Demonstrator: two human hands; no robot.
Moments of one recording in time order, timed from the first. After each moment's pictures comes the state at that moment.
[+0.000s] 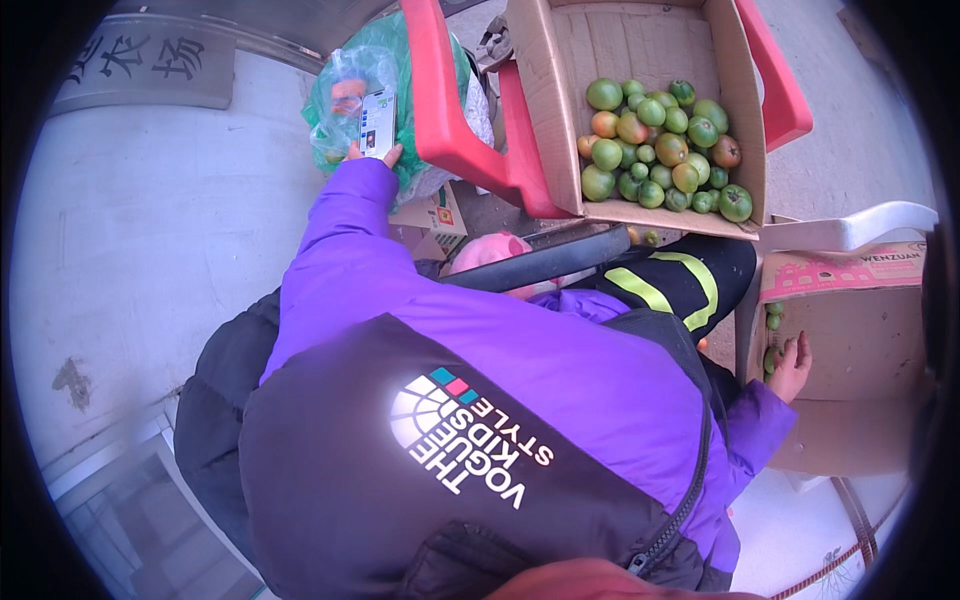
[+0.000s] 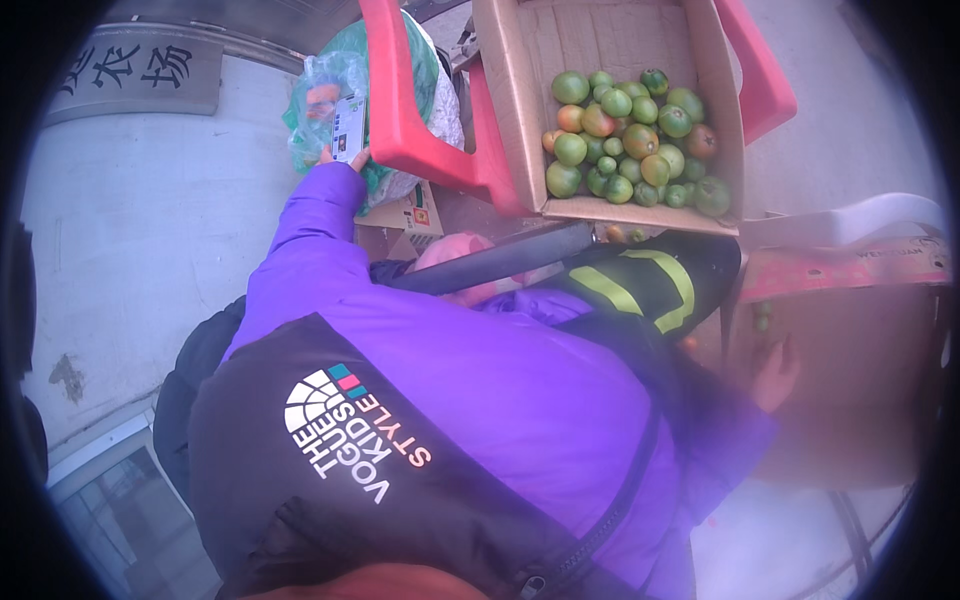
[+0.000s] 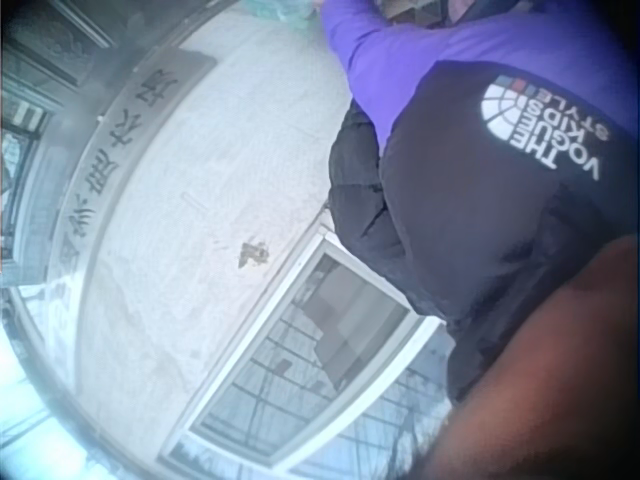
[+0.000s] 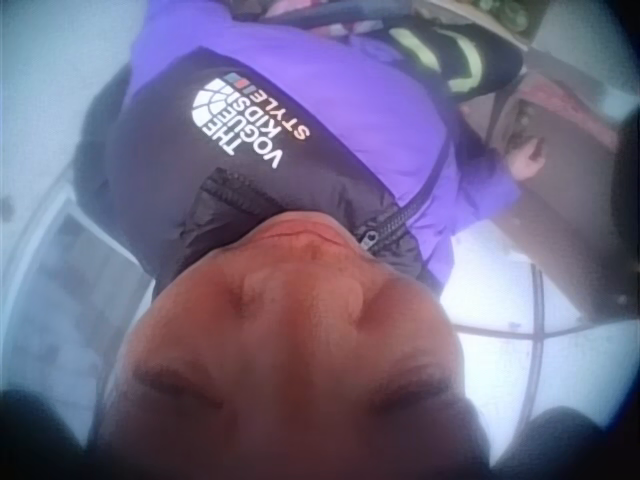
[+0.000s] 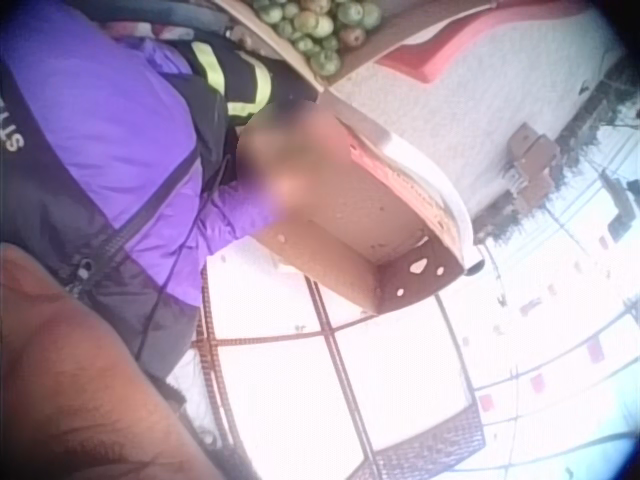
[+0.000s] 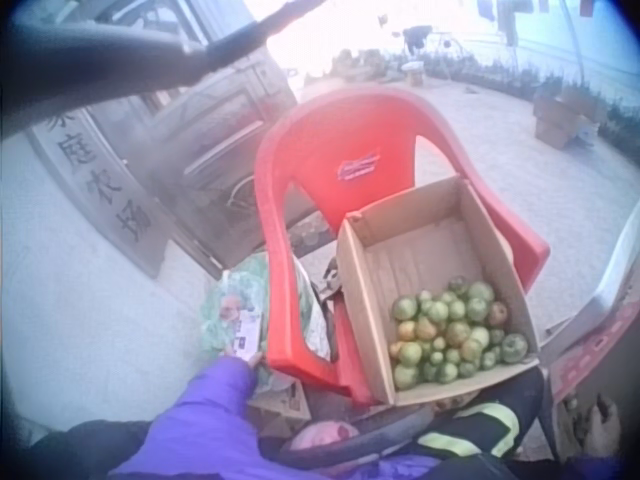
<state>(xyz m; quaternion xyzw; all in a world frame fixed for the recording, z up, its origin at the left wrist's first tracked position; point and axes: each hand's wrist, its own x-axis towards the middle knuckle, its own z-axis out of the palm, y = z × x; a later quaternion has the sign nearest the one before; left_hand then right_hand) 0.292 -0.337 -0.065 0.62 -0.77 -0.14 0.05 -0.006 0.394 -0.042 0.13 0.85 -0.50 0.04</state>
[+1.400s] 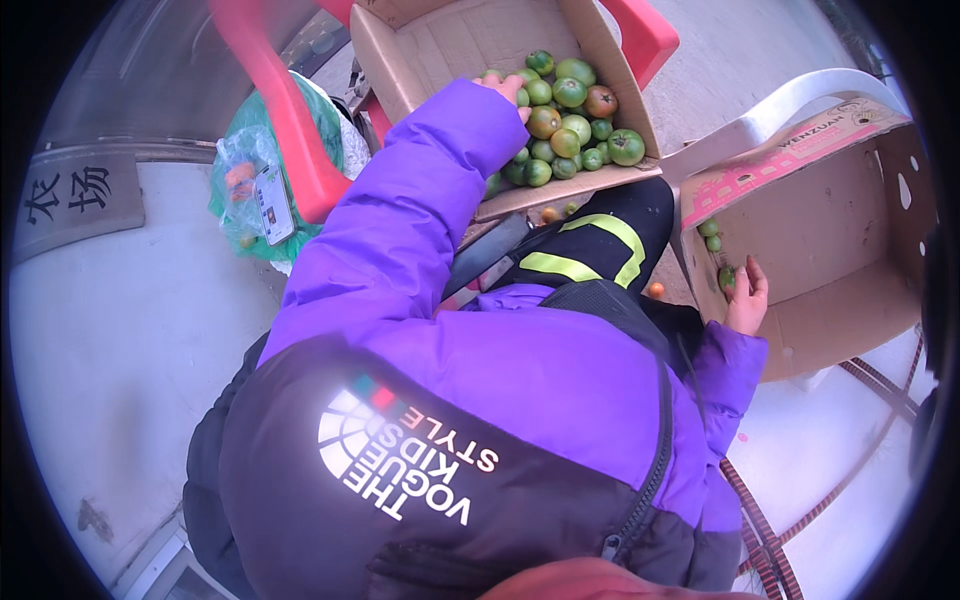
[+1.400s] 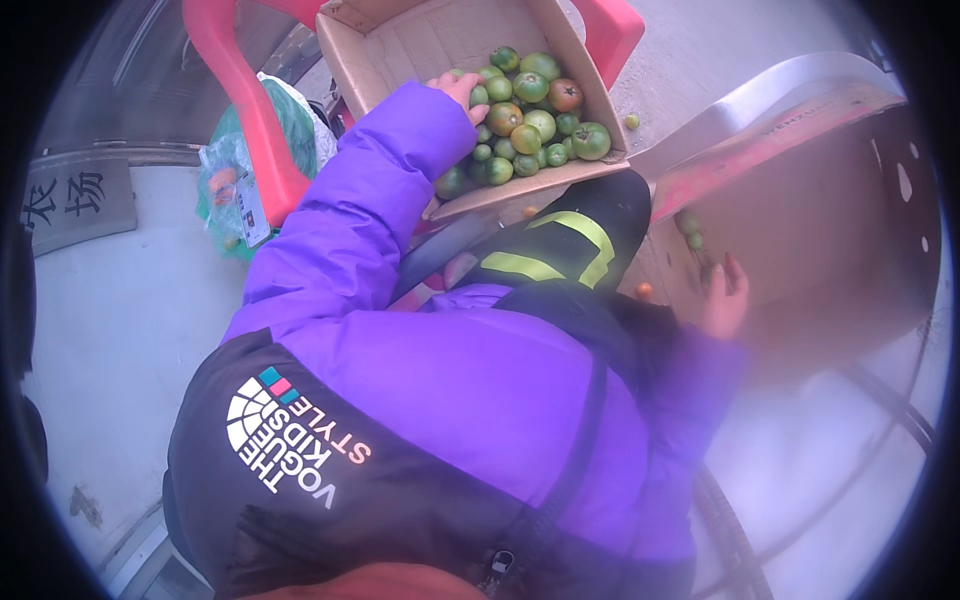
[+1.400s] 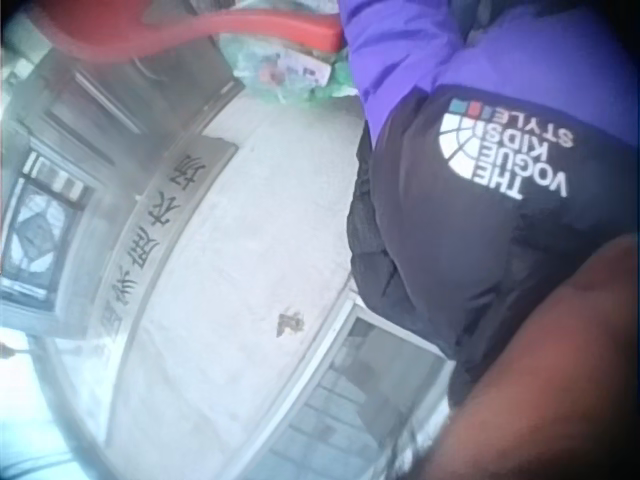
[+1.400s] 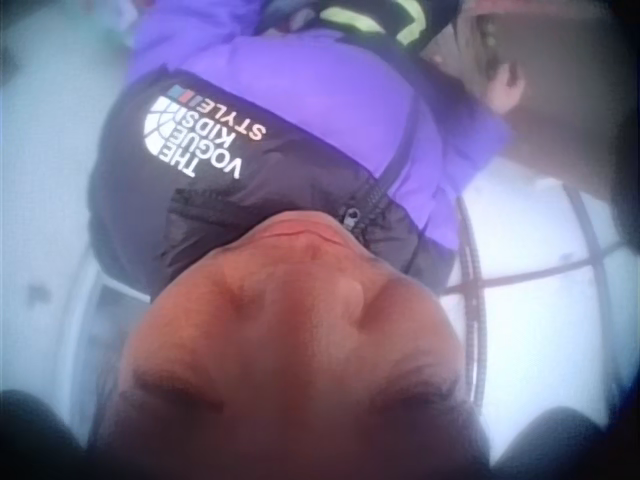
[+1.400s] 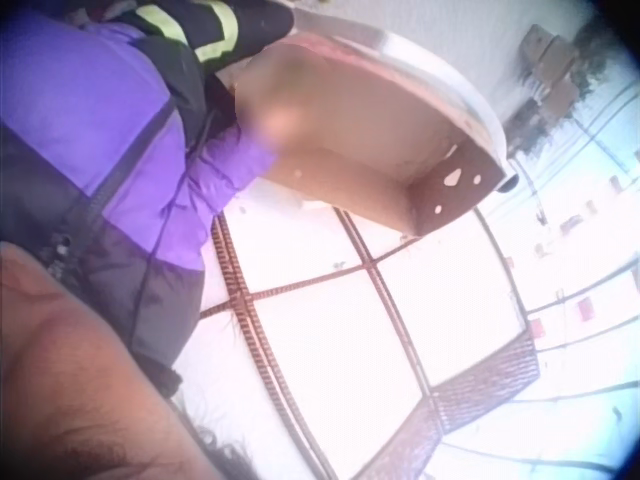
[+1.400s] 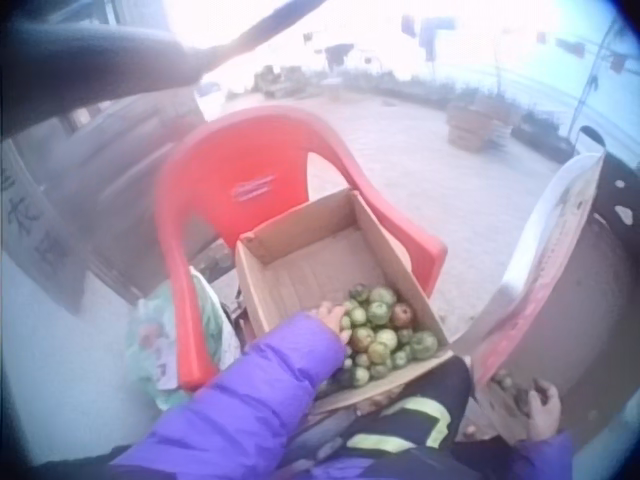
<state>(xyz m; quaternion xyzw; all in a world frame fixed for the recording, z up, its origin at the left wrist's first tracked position) -0.008 -0.094 -0.011 0.08 -0.98 -0.16 0.04 0.021 0.386 -0.021 0.15 0.83 -0.54 -0.01</state>
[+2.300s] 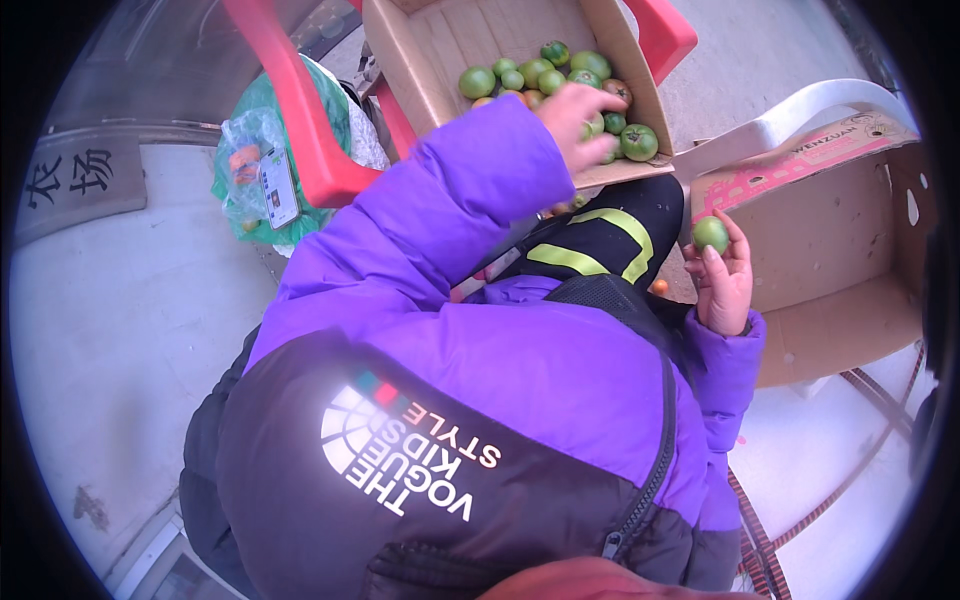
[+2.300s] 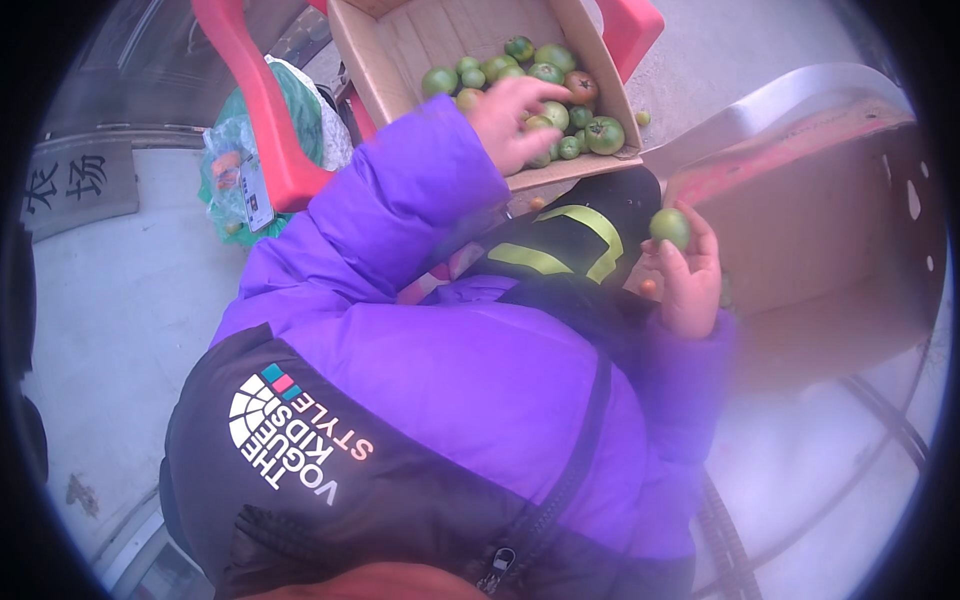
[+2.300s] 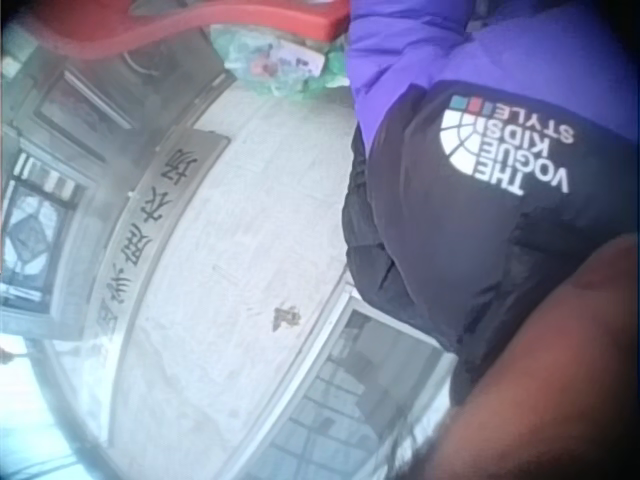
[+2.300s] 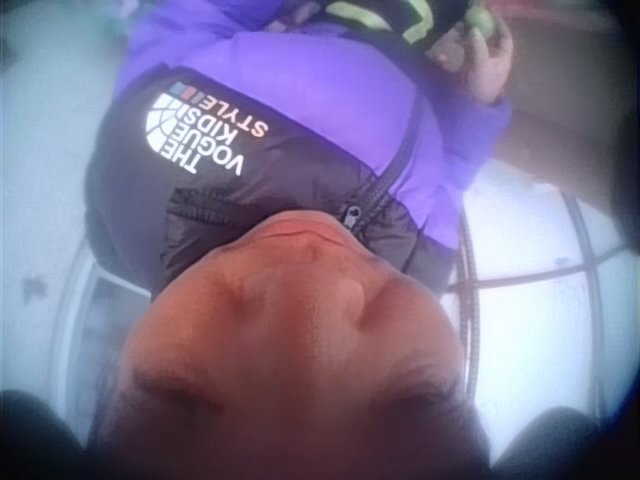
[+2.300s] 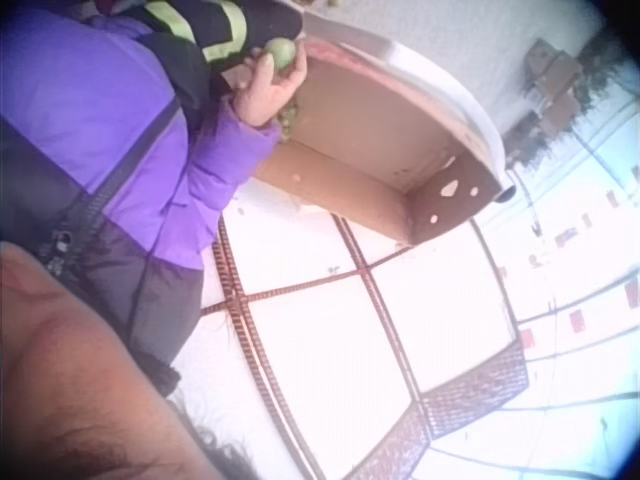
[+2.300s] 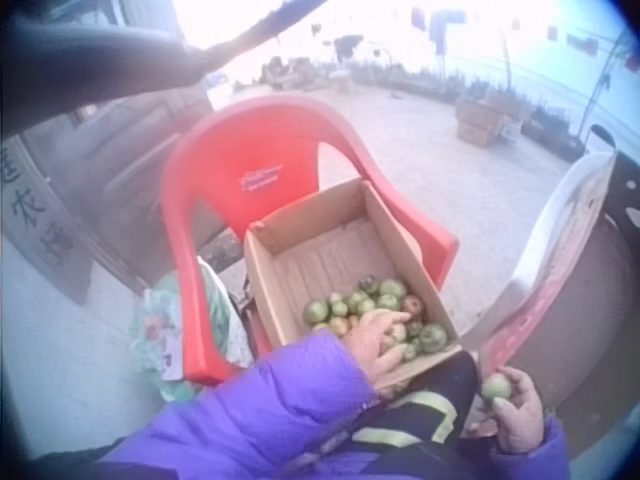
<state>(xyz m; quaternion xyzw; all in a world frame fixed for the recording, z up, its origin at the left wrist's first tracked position) 0.017 -0.031 0.029 -0.10 -0.87 -0.47 0.13 0.040 0.272 0.061 0.02 0.65 -0.73 0.22</state>
